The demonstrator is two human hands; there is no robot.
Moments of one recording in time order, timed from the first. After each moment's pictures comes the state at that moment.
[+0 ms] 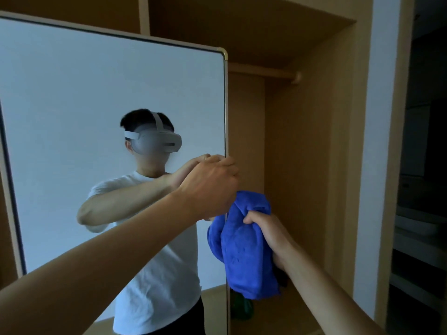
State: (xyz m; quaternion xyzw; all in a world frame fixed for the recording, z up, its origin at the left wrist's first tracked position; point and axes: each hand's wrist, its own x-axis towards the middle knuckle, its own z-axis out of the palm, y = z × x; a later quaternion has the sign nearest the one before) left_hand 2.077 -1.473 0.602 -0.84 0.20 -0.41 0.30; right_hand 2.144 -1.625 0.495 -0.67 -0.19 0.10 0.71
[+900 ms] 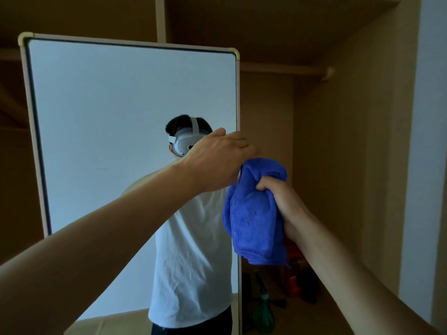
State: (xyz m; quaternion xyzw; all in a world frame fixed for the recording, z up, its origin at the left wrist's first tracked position) left_hand 2.075 -1.474 0.652 -0.84 0.16 -0.41 0.32; right_hand 2.159 -1.617 0.568 -0.62 -0.26 0.09 0.73
